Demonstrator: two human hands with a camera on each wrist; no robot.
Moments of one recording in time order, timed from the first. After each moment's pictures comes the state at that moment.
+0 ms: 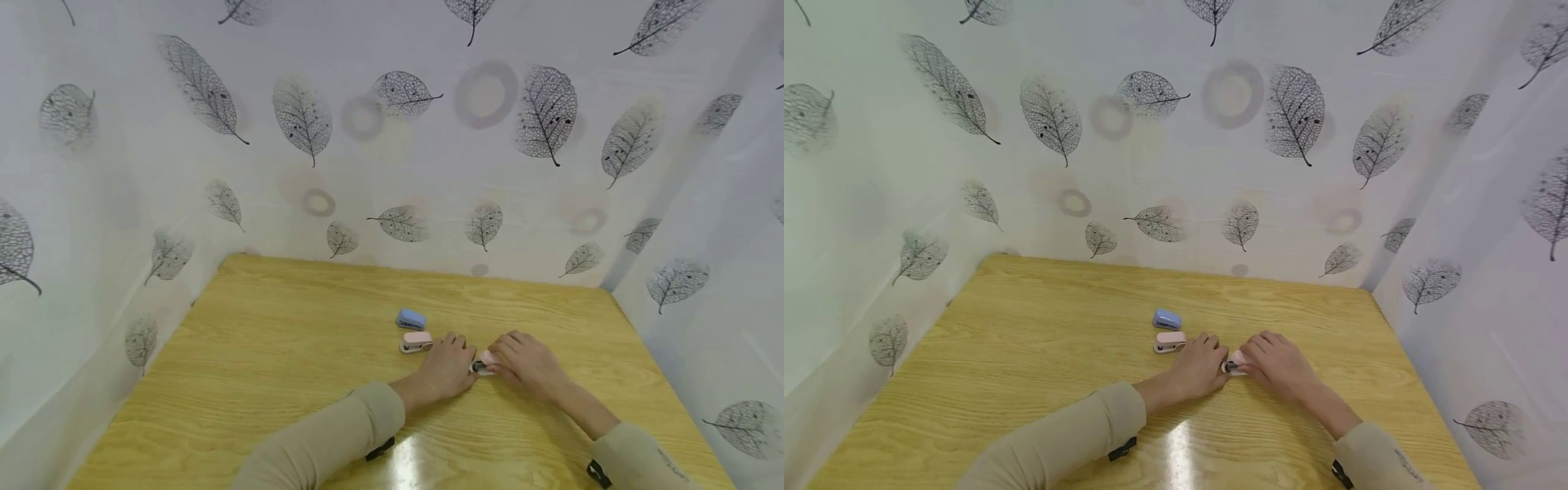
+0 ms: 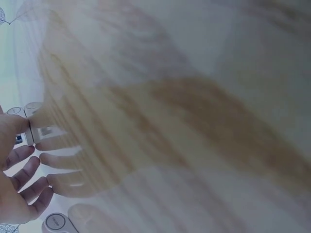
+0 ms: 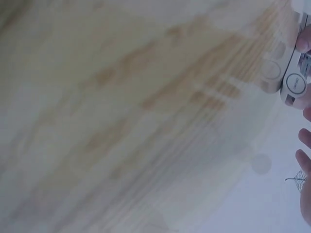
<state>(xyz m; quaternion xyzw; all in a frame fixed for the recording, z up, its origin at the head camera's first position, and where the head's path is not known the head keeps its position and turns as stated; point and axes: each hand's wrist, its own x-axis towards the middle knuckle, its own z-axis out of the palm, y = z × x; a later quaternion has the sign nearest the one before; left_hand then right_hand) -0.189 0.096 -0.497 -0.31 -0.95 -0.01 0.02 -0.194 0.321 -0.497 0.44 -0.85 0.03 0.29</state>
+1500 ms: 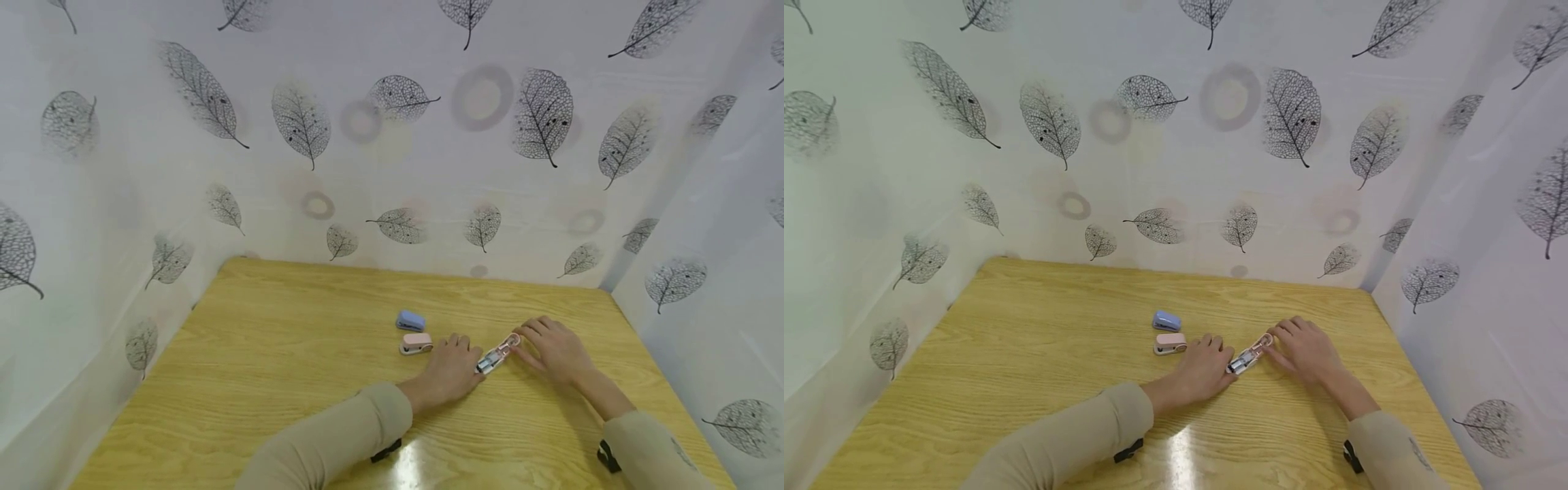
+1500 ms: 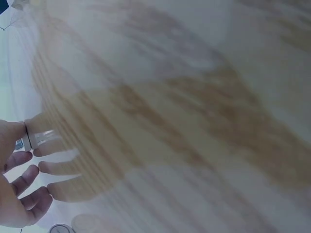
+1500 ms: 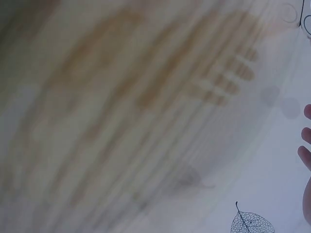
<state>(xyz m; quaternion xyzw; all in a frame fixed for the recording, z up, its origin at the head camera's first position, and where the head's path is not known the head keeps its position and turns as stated) -0.186 0.108 -0.498 -0.30 -0.95 0.01 0.03 -0.210 0.367 -0.489 0.33 -0.91 0.00 0.25</state>
